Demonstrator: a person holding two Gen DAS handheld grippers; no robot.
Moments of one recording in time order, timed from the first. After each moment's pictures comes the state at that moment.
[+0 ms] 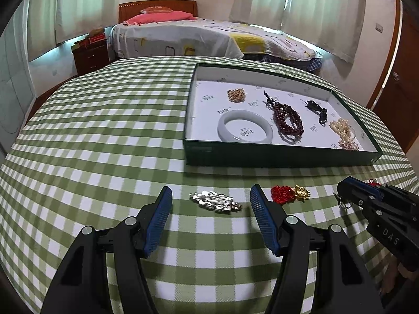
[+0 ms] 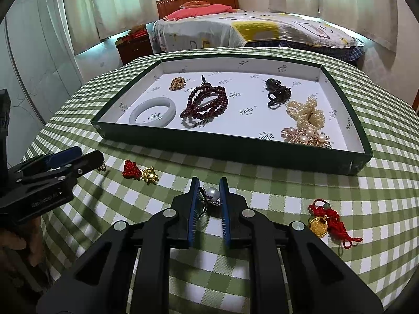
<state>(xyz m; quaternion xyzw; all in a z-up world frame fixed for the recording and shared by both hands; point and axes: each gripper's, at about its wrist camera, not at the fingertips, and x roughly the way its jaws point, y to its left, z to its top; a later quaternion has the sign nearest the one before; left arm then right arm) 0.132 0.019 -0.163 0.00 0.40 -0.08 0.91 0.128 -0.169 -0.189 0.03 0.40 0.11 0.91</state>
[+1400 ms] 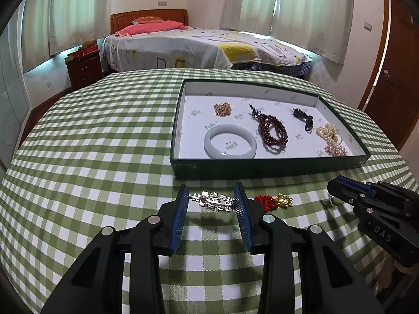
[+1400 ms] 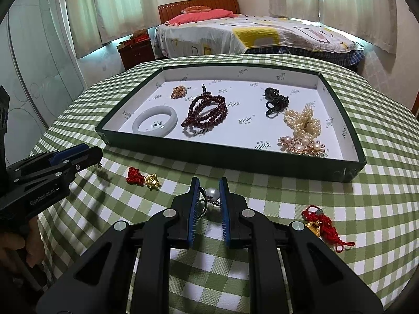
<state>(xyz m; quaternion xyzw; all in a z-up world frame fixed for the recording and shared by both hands) 0.121 0.013 -0.142 0.01 0.38 -0.10 0.92 0.125 -0.173 -0.174 0.03 0.39 0.11 0.91</state>
